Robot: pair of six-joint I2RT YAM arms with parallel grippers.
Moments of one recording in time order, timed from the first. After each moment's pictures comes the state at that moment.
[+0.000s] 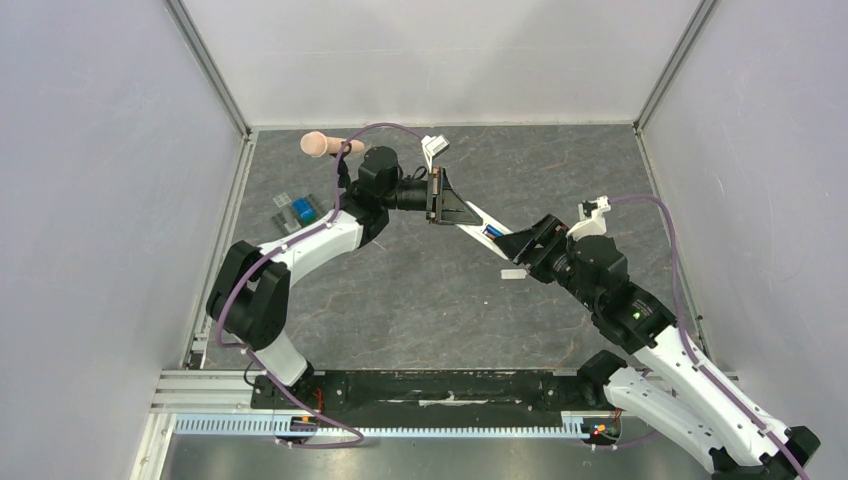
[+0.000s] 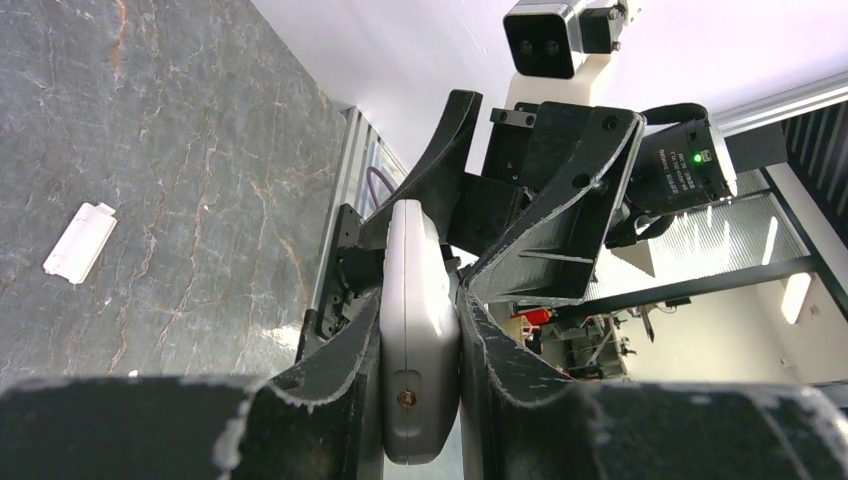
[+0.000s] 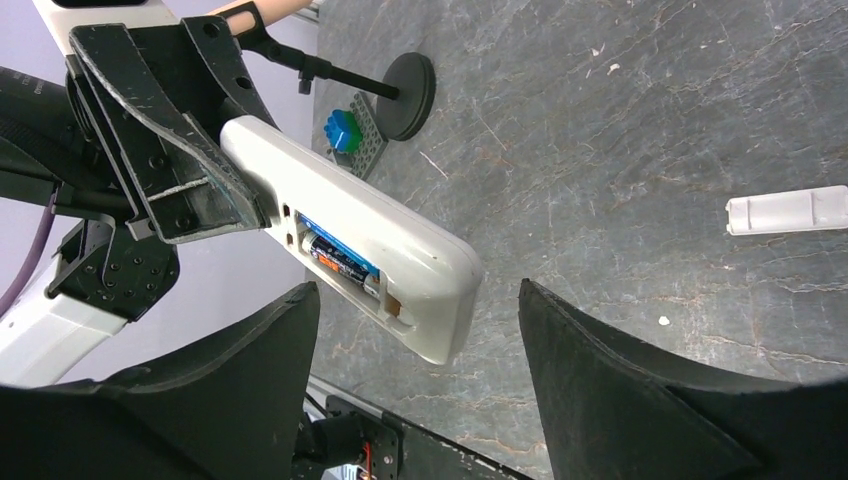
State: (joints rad) left arm -0.58 1.66 1.14 0.45 1.03 -1.00; right arm 0.62 0.67 0.70 -0.35 0.11 1.02
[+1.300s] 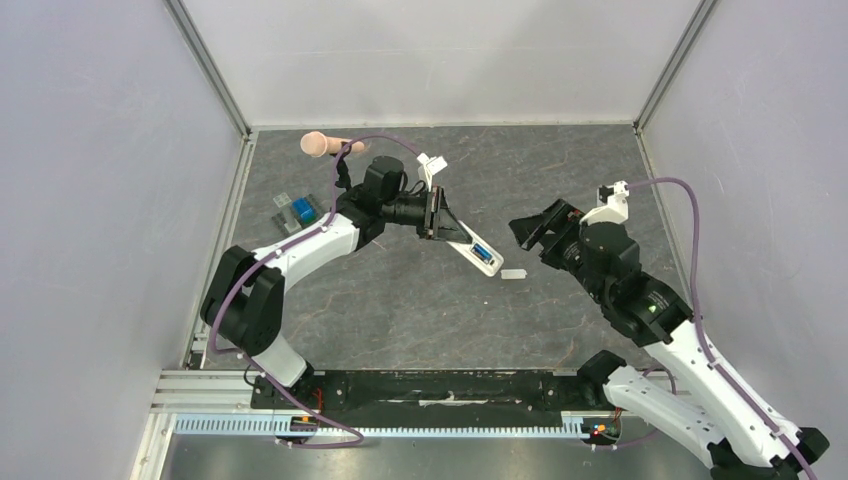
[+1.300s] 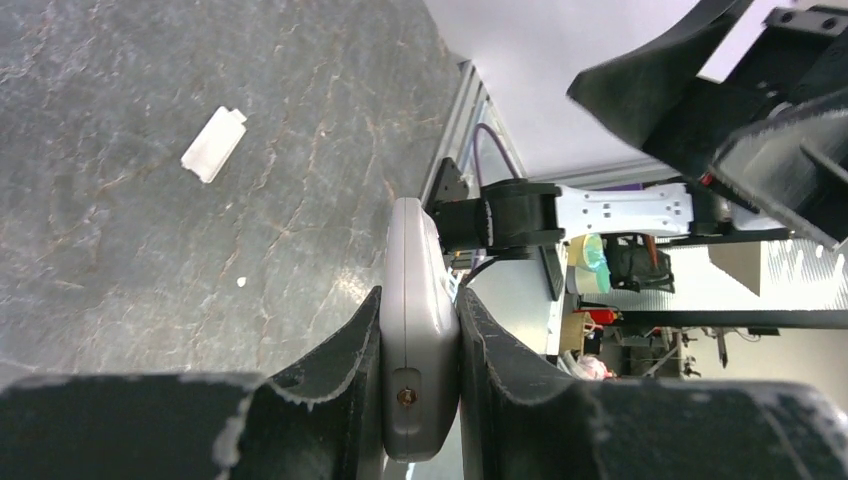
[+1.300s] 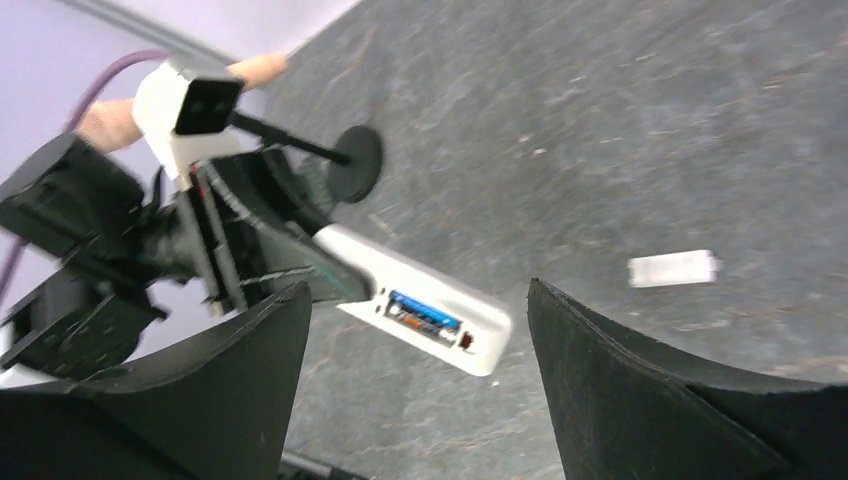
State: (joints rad) left arm -0.58 1.62 1.11 0.09 0.93 -0.71; right arm 0.62 0.71 0.86 -0.46 0.25 0.91
